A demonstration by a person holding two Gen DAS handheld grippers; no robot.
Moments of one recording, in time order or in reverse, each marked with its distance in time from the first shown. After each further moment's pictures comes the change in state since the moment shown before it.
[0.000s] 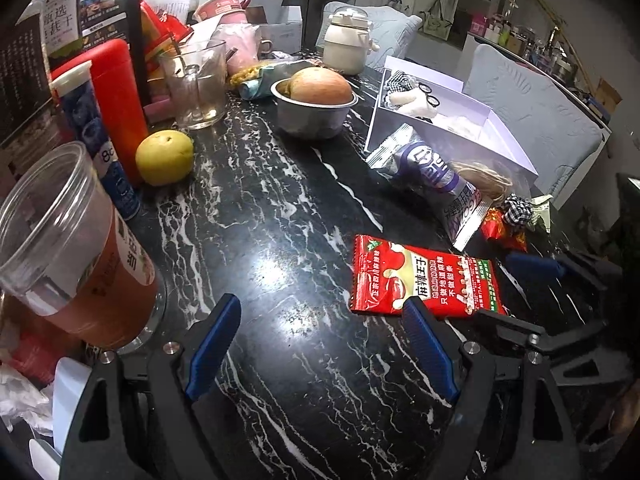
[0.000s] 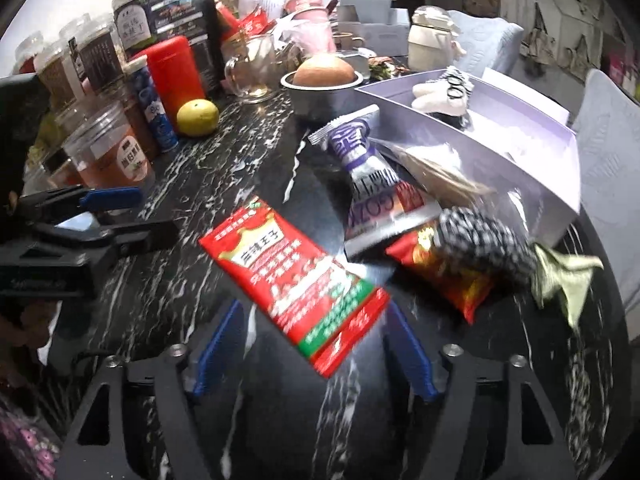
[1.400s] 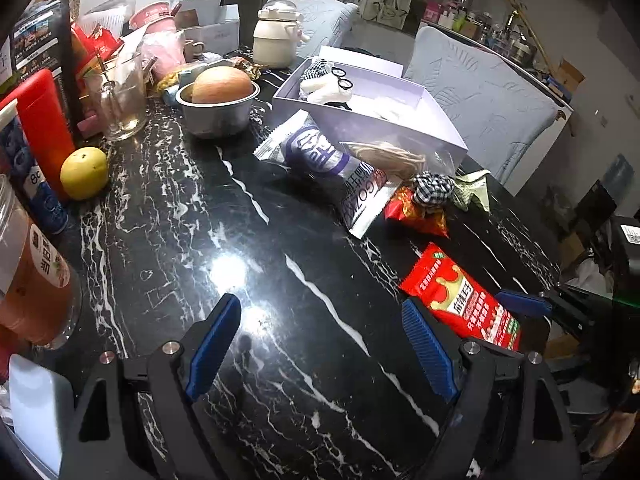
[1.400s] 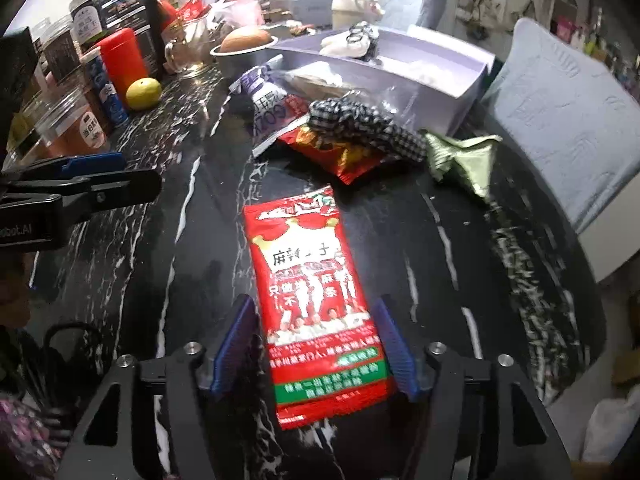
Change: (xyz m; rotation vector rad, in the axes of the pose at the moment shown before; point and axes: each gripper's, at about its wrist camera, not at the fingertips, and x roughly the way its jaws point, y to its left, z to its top) left arm 0.000 -0.067 -0.001 0.081 0.020 -0.130; right arm -0.042 -0.028 -0.065 0.149 0.081 -0.151
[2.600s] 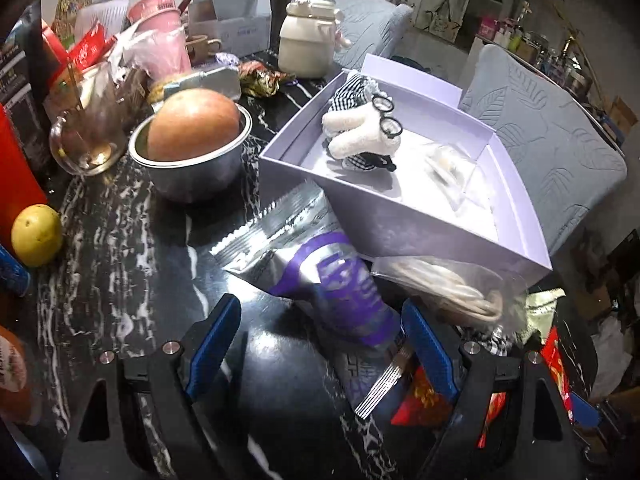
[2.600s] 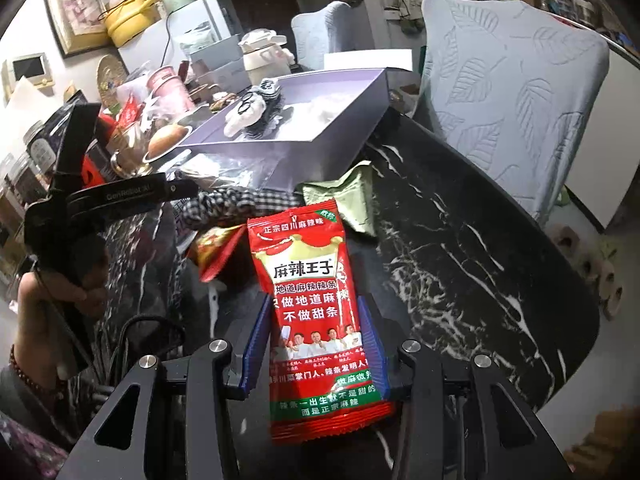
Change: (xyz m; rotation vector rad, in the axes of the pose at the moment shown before) left arm 0.095 -0.011 0.094 -0.137 -0.008 0.116; right arm -0.024 -0.101 0.001 0.287 -0.166 0.050
